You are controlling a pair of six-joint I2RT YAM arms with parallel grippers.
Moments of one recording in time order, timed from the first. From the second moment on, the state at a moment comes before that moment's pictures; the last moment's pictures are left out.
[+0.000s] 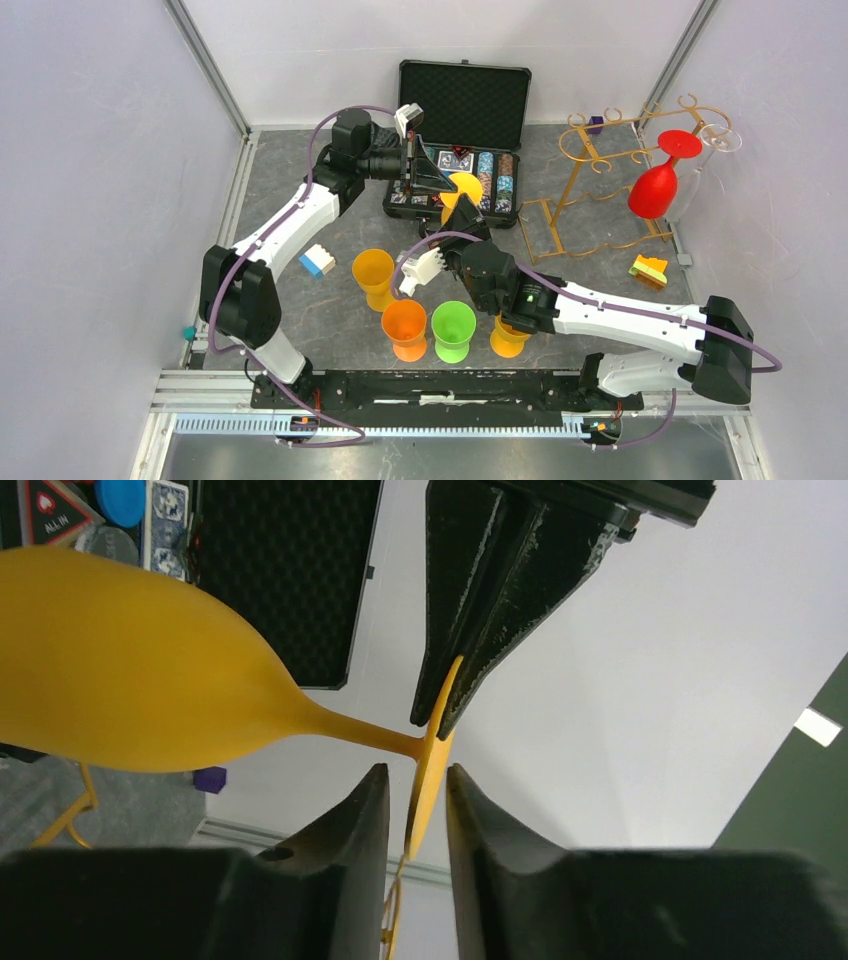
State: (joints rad) left arm -0.42 1.64 1.37 0.05 1.13 -1.06; right arm 1.19 1.25 0.94 0.15 0.80 -1.64
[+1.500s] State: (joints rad) left arm -0.41 1.64 1.63 -0.73 0.71 -0.39; right arm 0.58 1.49 1.79 -0.73 -0.10 -0.24
